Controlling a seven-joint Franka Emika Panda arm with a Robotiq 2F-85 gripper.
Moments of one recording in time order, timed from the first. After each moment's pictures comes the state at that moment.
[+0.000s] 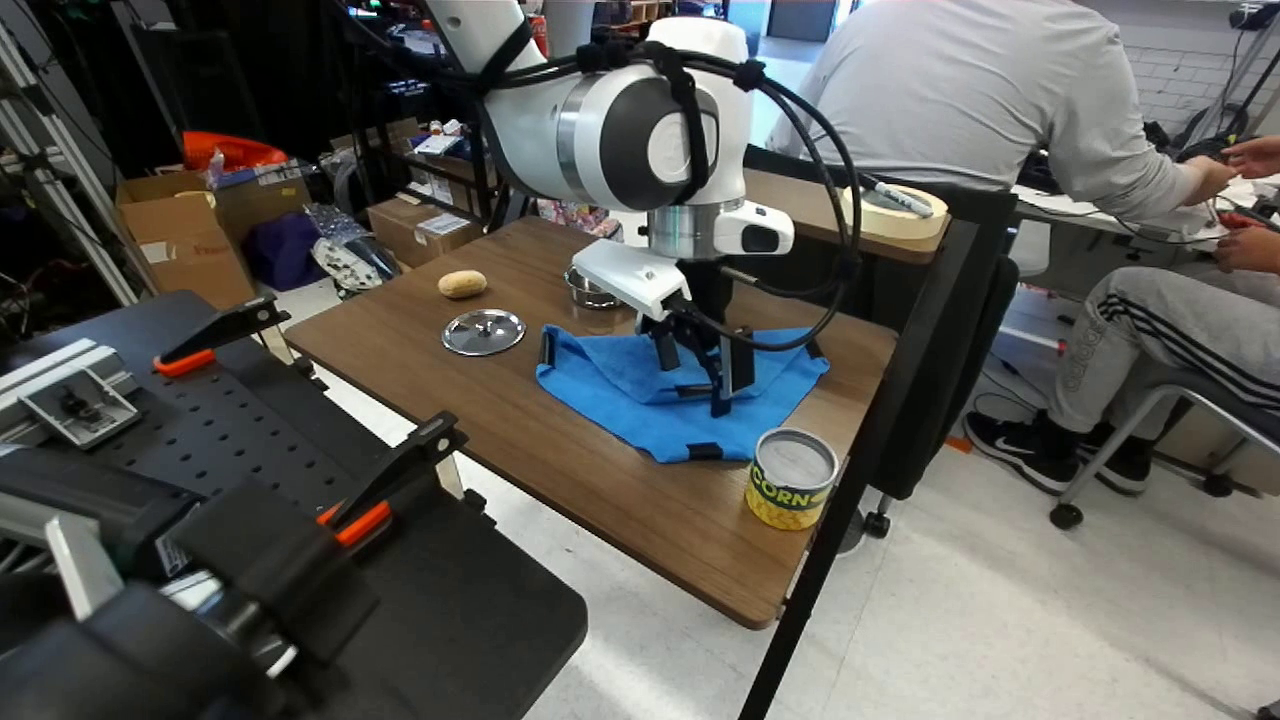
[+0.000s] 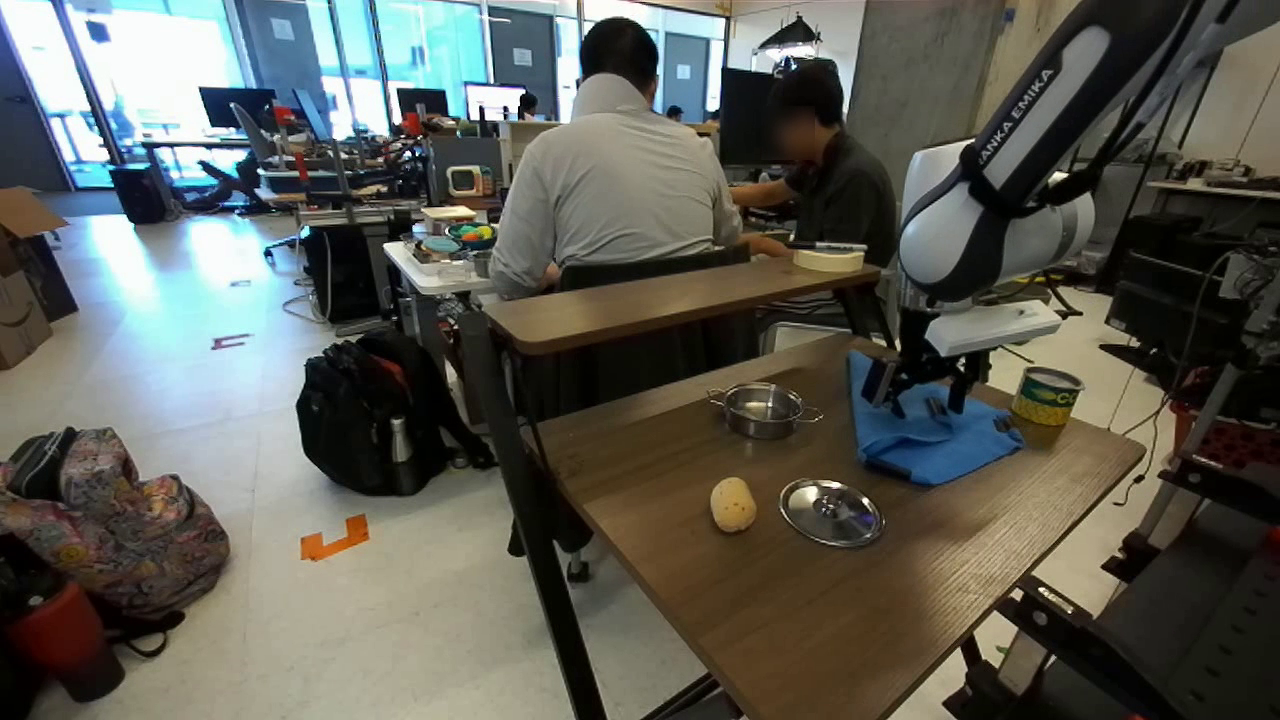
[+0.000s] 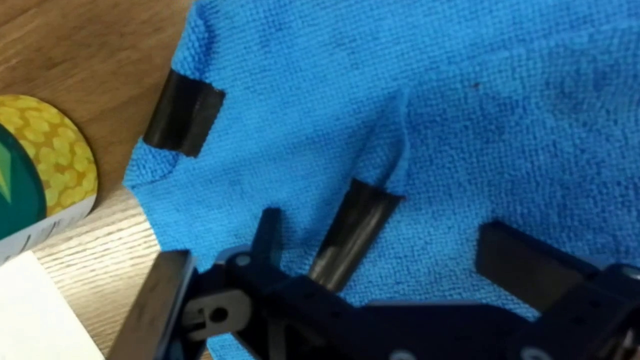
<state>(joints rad) -0.08 0.98 -0.16 -1.67 -0.08 2.61 0.20</state>
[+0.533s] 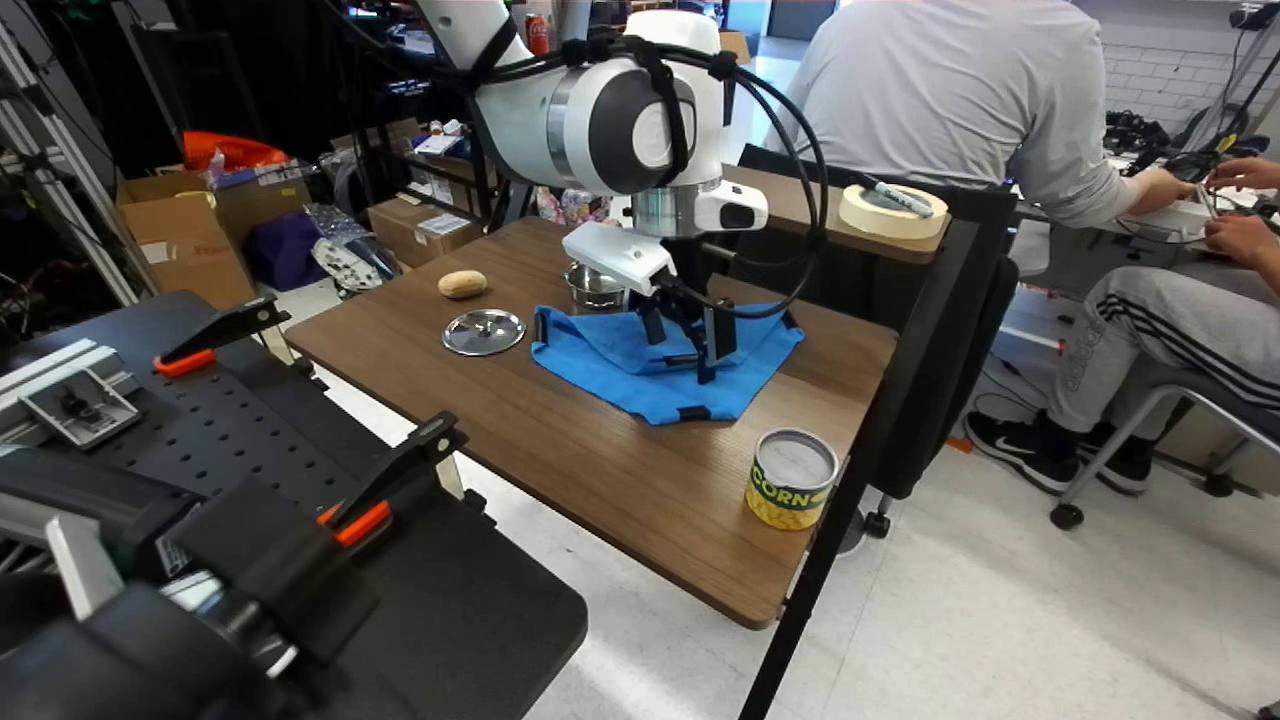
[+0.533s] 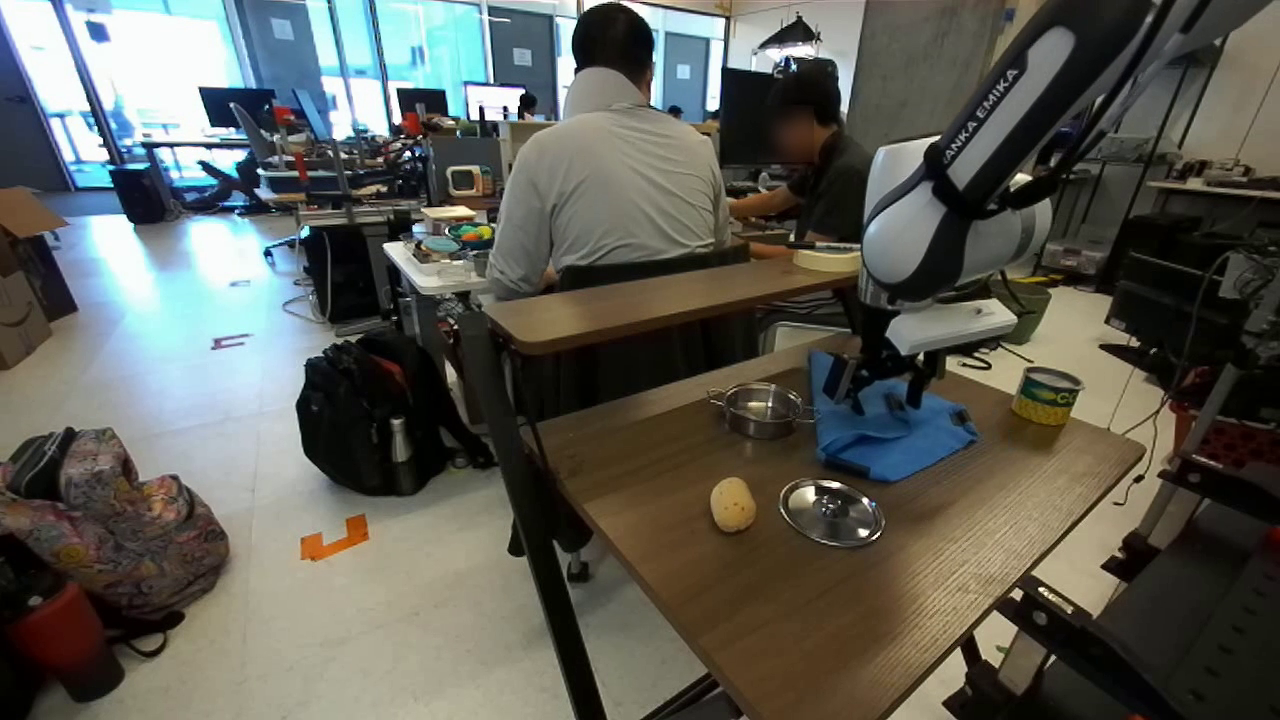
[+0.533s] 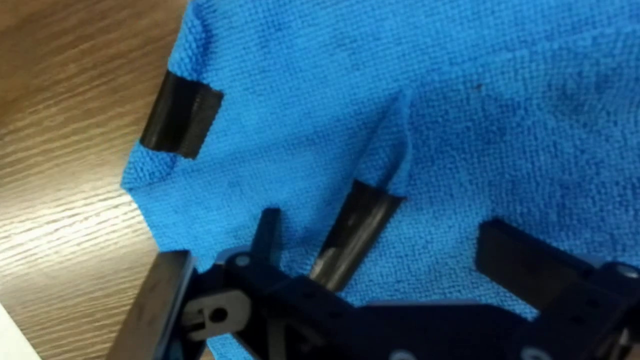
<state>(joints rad) -0.04 1.01 -0.14 -1.61 -0.08 2.61 0.20</state>
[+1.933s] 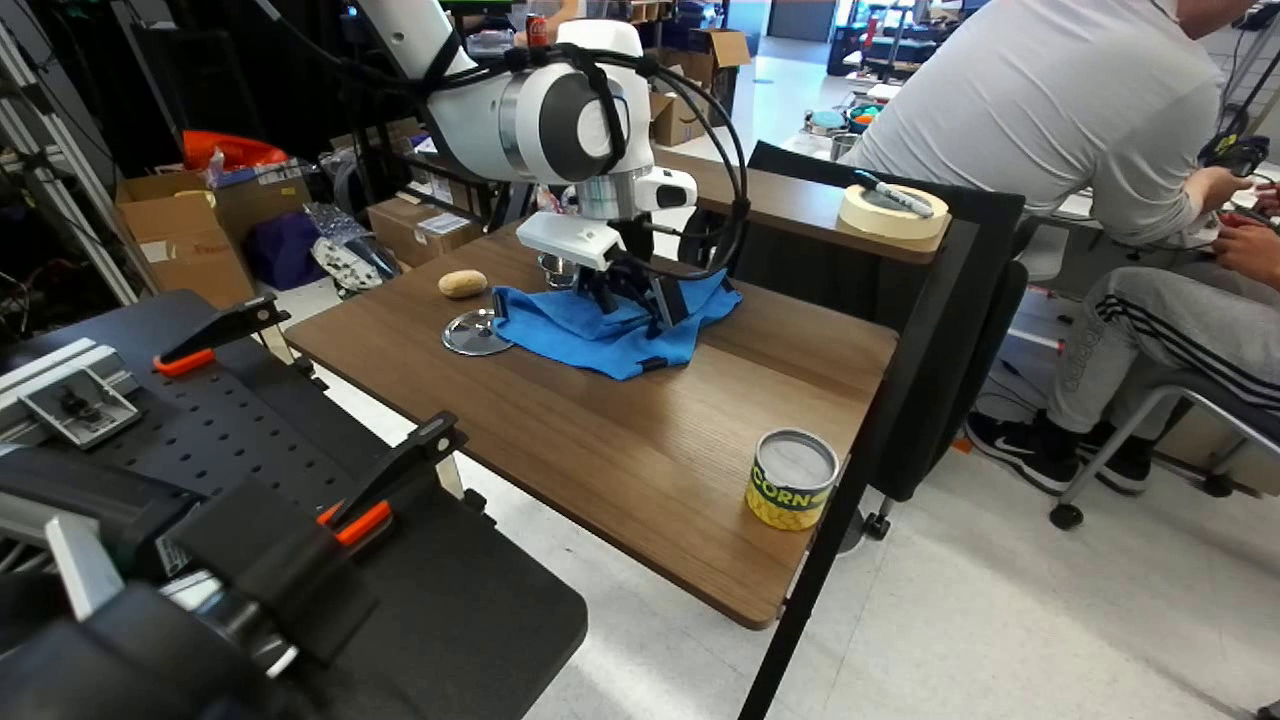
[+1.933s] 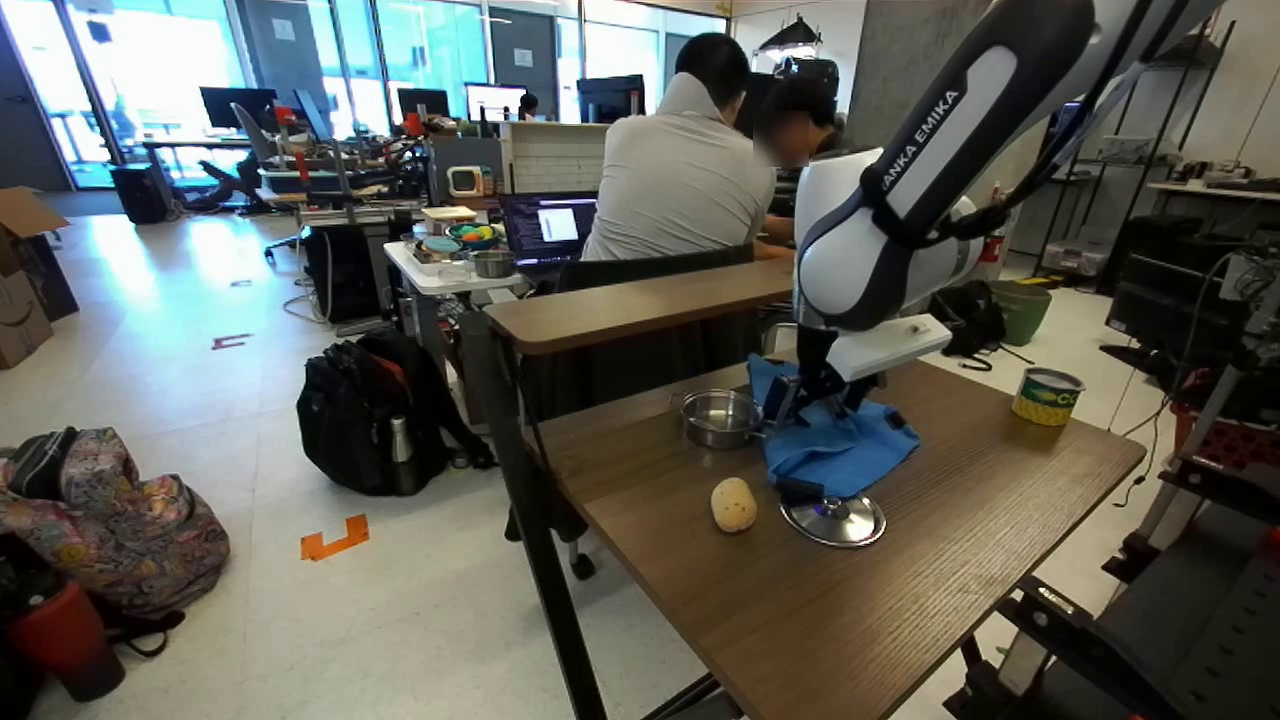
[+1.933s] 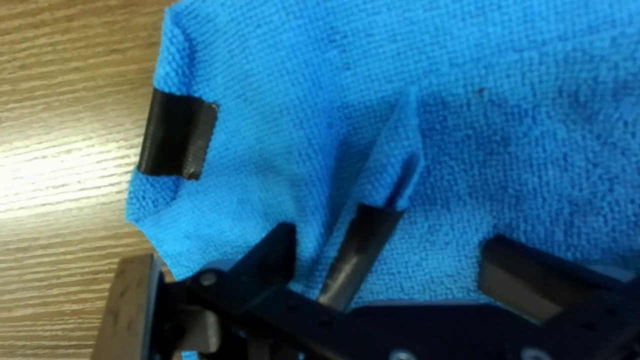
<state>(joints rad) 0.09 1.06 -0.14 -1.55 -0.10 2.61 0.19</state>
